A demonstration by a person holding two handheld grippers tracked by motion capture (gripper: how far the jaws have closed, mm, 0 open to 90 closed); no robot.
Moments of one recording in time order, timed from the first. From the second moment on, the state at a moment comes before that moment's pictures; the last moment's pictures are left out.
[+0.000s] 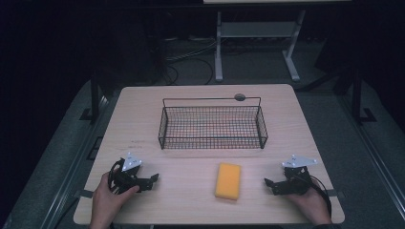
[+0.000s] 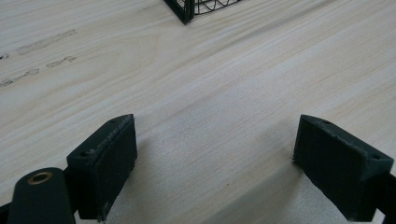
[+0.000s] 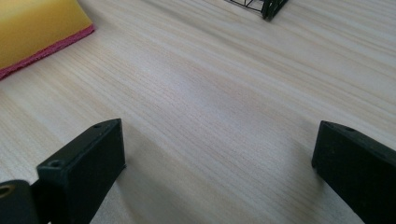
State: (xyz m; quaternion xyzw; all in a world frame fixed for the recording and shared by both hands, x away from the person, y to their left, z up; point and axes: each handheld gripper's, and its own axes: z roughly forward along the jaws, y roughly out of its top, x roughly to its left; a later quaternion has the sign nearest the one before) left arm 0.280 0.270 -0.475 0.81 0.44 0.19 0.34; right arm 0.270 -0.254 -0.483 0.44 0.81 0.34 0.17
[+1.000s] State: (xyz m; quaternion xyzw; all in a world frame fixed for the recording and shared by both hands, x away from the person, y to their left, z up) left arm 0.280 0.270 -0.475 0.81 0.44 0.19 0.34; right arm 0.269 -0.244 -0.451 0.41 0.84 0.33 0.10
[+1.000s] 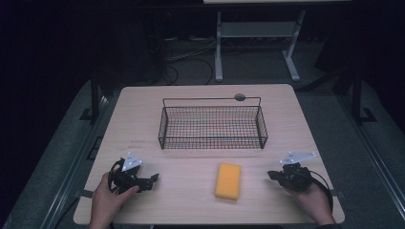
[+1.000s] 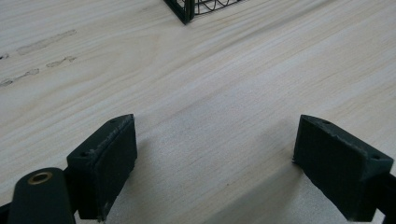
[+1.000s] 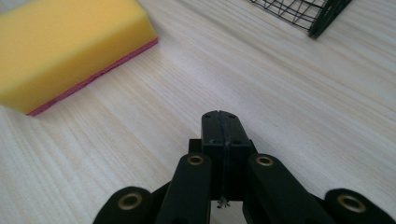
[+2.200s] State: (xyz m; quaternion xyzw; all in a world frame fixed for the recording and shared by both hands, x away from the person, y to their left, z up) left arm 0.280 0.270 -0.475 0.81 0.44 0.19 0.35; right arm 0.298 -0.202 -0.443 0.35 0.87 0.34 0.07
